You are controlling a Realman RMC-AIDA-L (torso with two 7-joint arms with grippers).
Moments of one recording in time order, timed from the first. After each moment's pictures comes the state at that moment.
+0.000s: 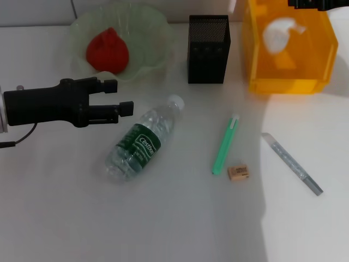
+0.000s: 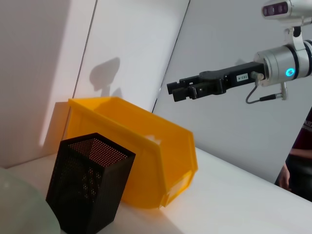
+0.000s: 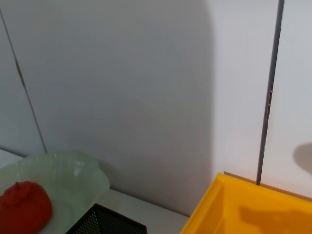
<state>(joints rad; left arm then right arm) -0.47 -1.97 0.93 0.70 1.75 1.56 -1.55 0.58 2.06 -0.91 -1.24 -2.28 -1.11 2.22</state>
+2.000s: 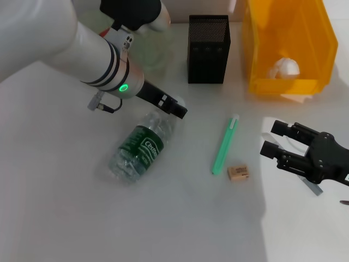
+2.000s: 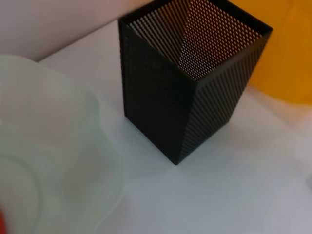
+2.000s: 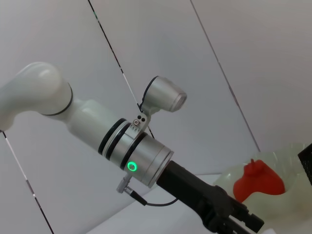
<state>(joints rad) -0.83 -2.08 1.67 0.87 2.44 0.93 -2.71 0.29 2.08 -0.67 -0.42 -1.73 -1.69 1.17</state>
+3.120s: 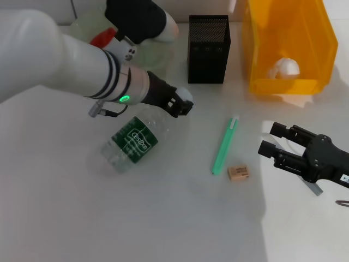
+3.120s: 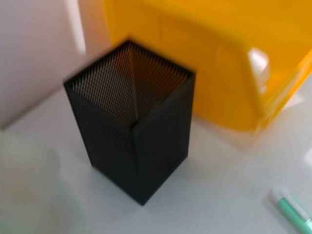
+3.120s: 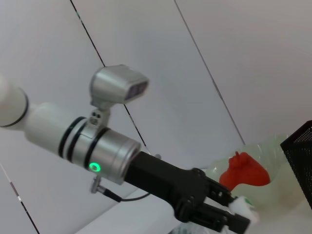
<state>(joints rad) -0.66 -2.07 1.76 1.11 2.41 0.88 -2.60 0.29 2.08 -0.67 -0.38 -1.73 -1.65 1.17</state>
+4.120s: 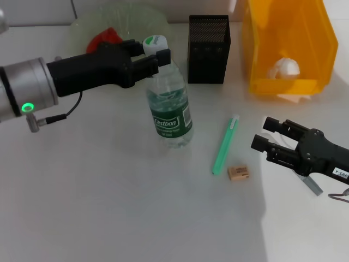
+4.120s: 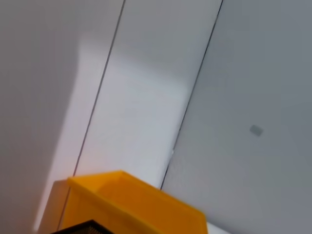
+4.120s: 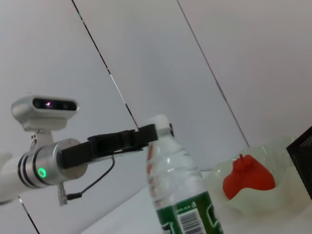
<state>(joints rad) -0.42 -2.07 1.19 0.83 1.43 1.31 -1.54 0.33 2.08 -0.67 -0.37 -1.73 -1.63 1.17</state>
